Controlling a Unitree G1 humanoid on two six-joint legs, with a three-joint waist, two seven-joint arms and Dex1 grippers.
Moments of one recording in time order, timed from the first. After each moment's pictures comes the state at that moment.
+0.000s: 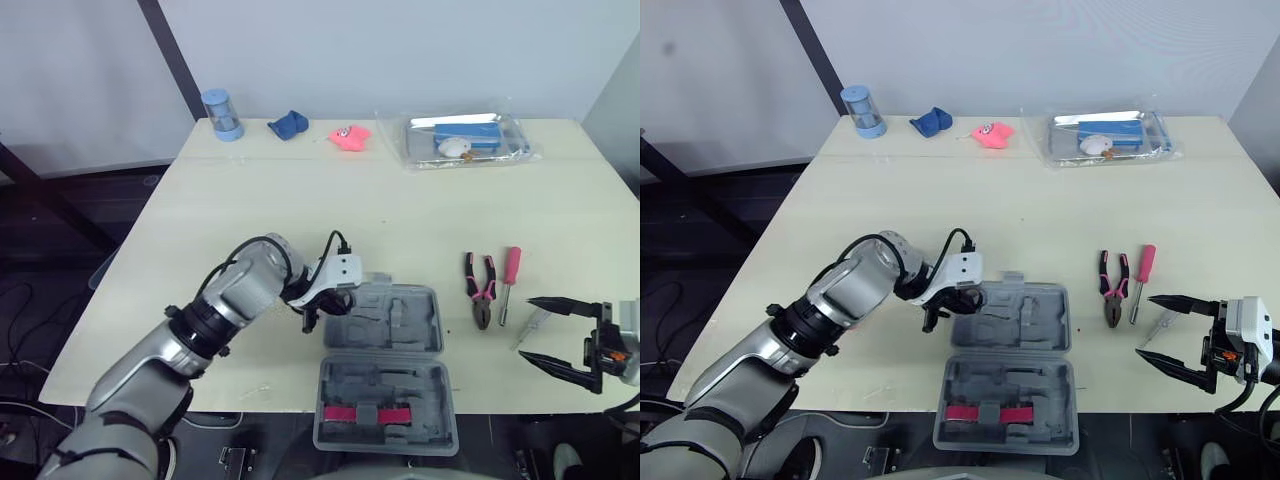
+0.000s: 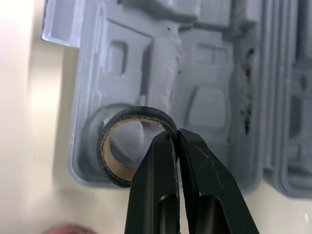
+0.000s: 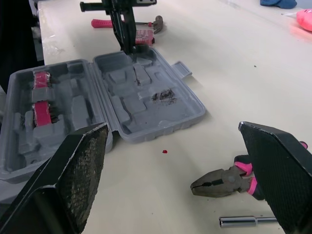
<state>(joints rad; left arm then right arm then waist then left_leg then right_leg) -0.75 0.62 -0.64 -0.02 0.06 0.78 -1.26 0.20 -0.80 -0.38 -0.02 0.59 -0.09 1.41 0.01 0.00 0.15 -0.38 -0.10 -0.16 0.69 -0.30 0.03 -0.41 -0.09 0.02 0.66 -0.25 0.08</state>
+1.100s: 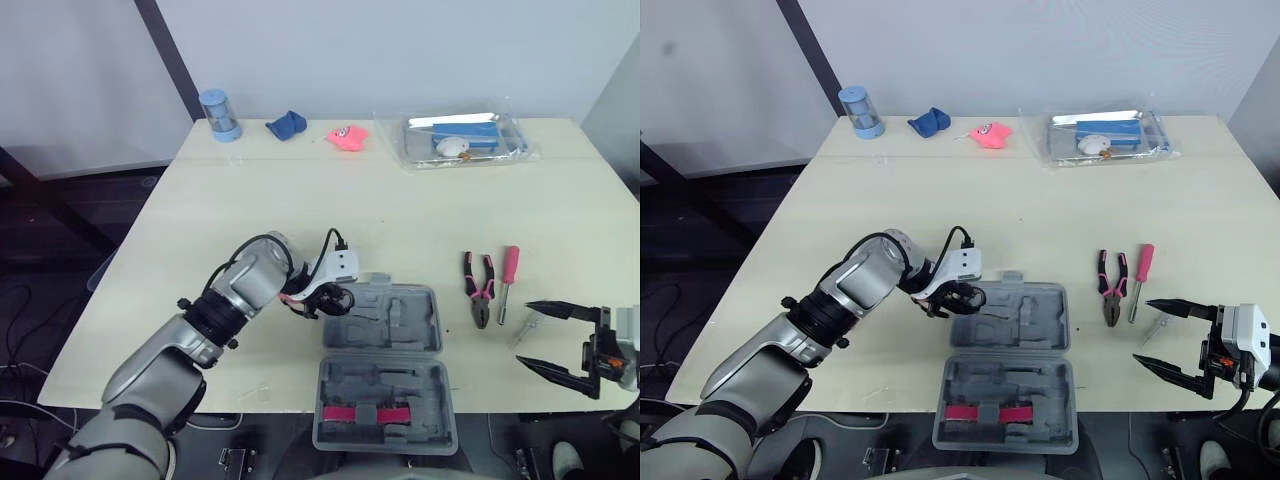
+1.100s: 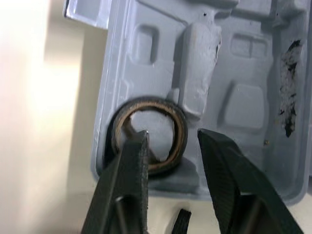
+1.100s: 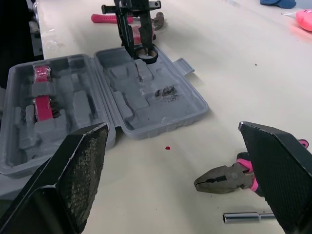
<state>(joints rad) -0.78 0.59 -0.63 0.15 0.09 0.67 -1.26 0.24 -0.79 -0.38 -0.04 0.57 -0.13 1.39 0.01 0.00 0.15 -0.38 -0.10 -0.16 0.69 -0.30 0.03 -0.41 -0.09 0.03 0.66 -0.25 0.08</state>
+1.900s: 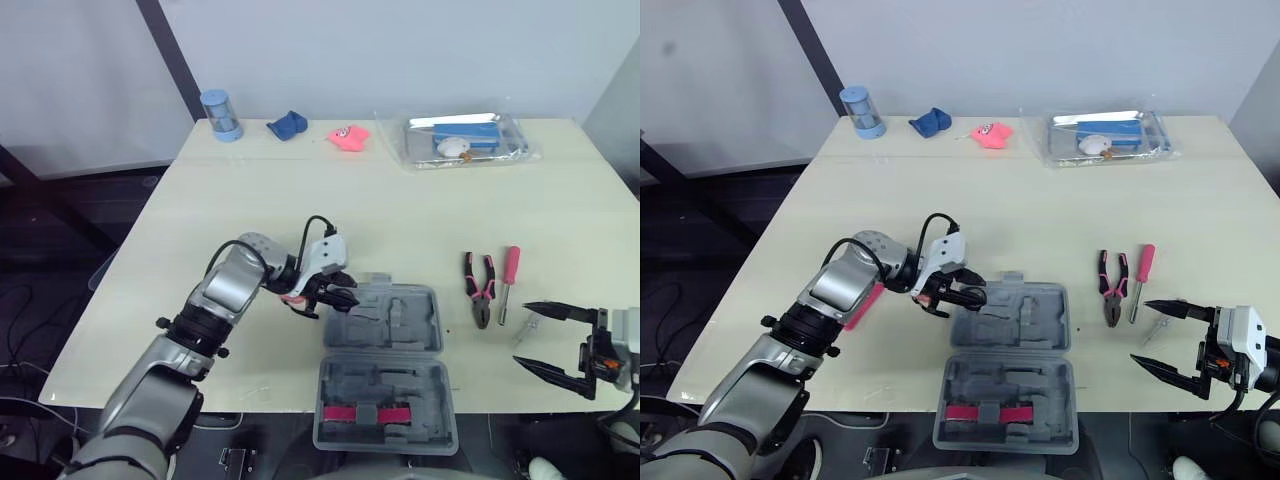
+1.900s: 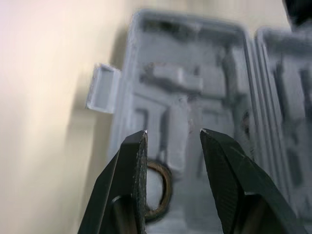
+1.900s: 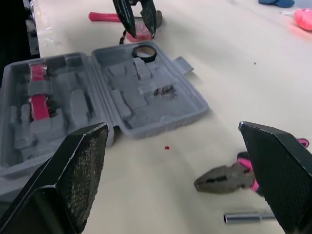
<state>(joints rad) -0.64 0.55 -0.35 0.22 -0.13 0.35 -1.29 0.24 -0.76 -0.37 -0.04 0.55 -0.14 1.37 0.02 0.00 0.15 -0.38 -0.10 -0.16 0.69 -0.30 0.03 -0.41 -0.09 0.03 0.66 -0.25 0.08</state>
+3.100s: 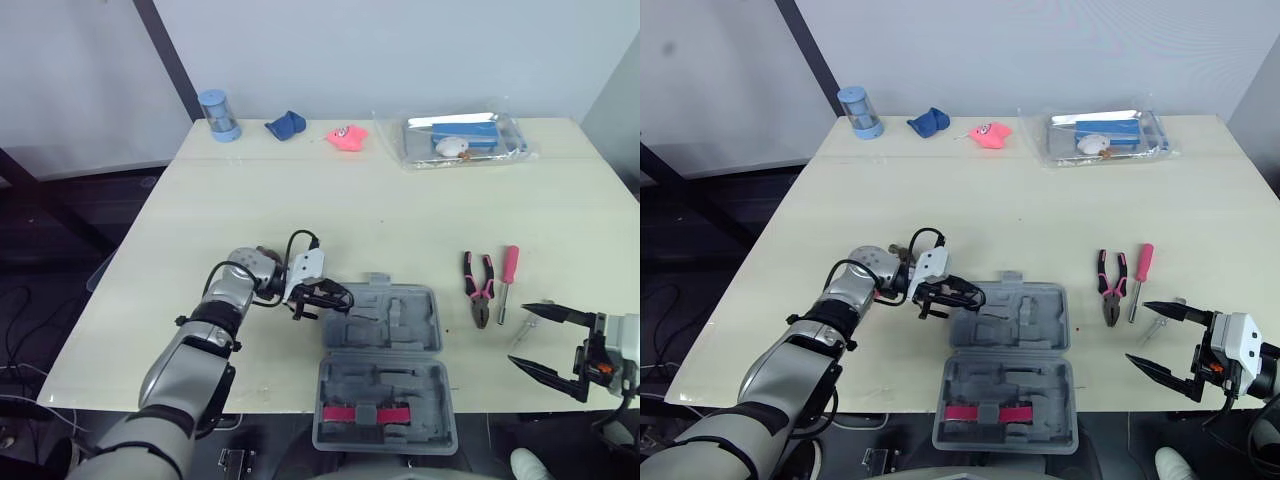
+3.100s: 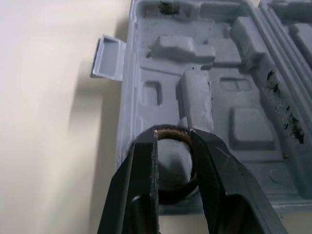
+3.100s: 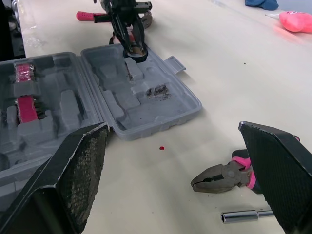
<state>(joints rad) -0.78 0.41 -0.28 1.01 -0.02 -0.39 -1.43 0.28 -0.73 -0.37 -0.07 0.53 -0.18 1.30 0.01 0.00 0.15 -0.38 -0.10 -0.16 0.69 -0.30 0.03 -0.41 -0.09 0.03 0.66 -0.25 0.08</state>
